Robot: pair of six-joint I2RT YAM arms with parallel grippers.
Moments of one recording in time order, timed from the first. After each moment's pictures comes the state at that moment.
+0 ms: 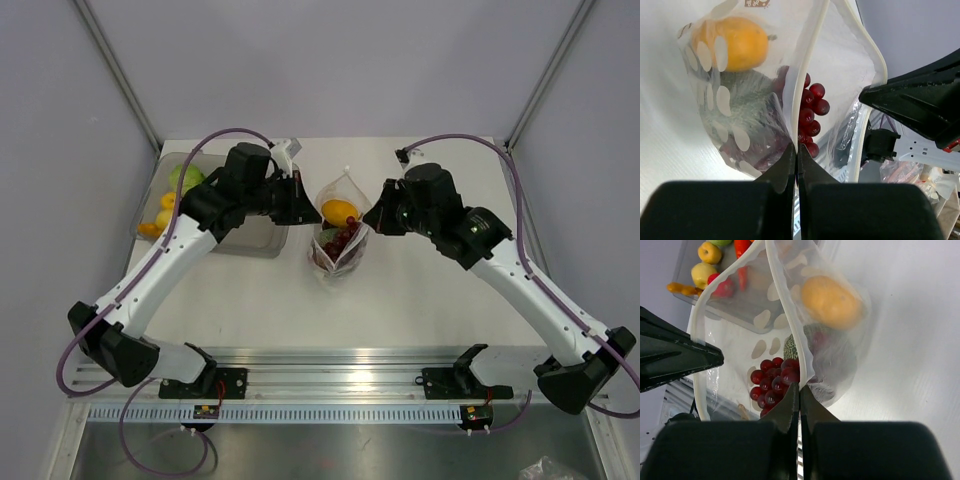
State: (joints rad) left arm -0.58 1.39 1.50 -0.74 0.39 -0.55; right arm 0.66 1.23 1.36 -0.68 0.02 0.59
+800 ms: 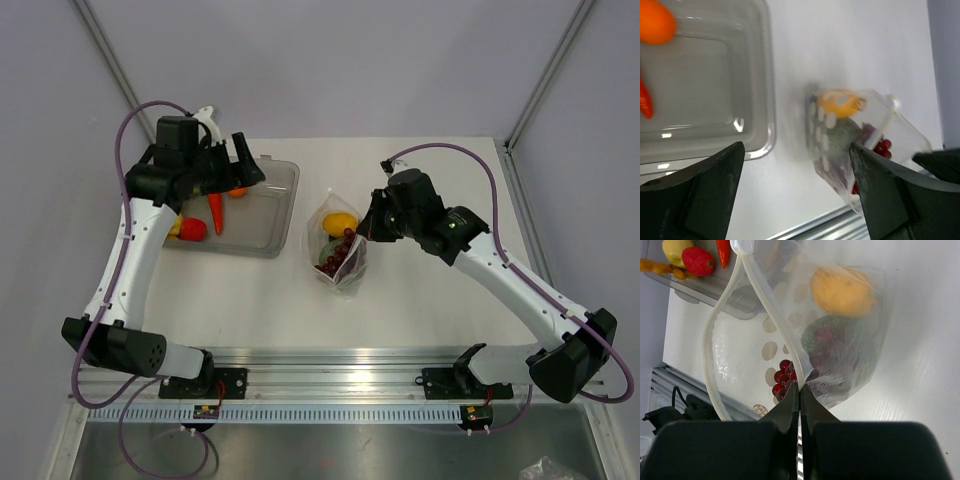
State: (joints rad) left arm -0.23 1.40 1.65 -0.90 0.27 -0.37; right arm 0.66 1.29 1.29 -0.64 -0.02 0.60
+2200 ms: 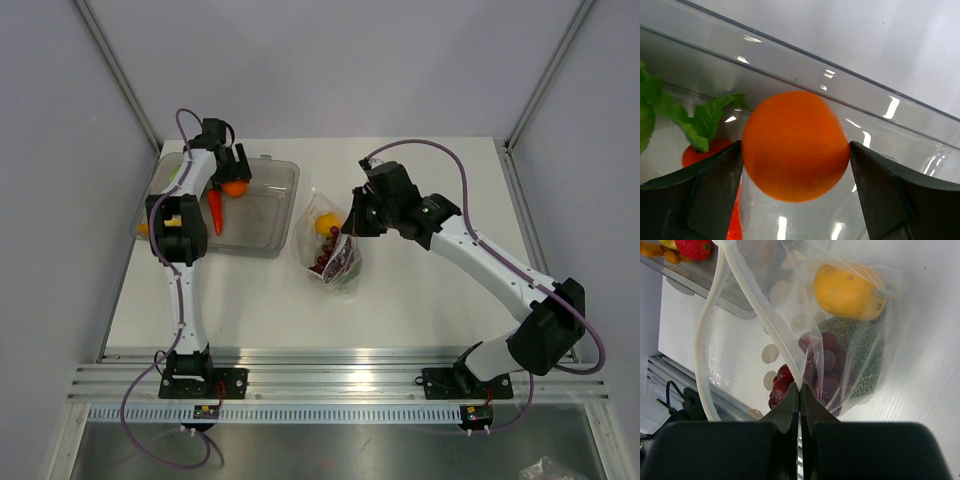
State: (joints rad) left arm -0.01 2.37 2.10 -0.73 -0.02 -0.31; right arm 0.66 1.46 1.35 -0.60 -0.10 0.57
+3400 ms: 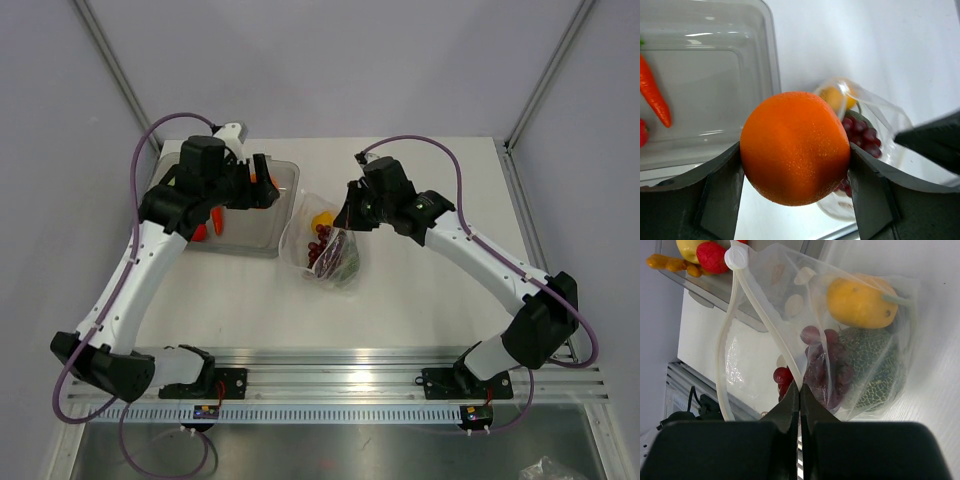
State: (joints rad) left arm -0.36 1.32 1.52 -0.80 0.07 -0.31; right arm 0.66 1.50 1.38 -0.54 -0.13 0.61
